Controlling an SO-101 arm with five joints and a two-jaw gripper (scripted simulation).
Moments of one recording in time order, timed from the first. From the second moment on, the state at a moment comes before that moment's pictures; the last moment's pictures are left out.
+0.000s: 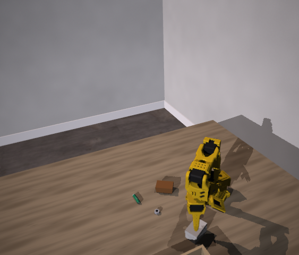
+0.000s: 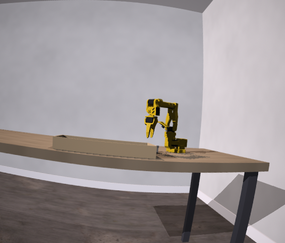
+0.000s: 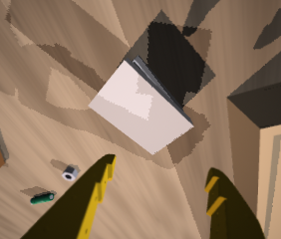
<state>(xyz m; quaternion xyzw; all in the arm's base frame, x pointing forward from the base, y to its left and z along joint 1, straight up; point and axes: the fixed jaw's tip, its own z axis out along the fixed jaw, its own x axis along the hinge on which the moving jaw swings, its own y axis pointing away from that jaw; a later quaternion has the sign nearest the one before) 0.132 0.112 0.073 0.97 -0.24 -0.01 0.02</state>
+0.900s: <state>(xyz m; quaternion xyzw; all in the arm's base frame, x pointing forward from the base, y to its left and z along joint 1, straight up) 0.141 0.106 0.075 0.99 0.13 -0.02 0.01</state>
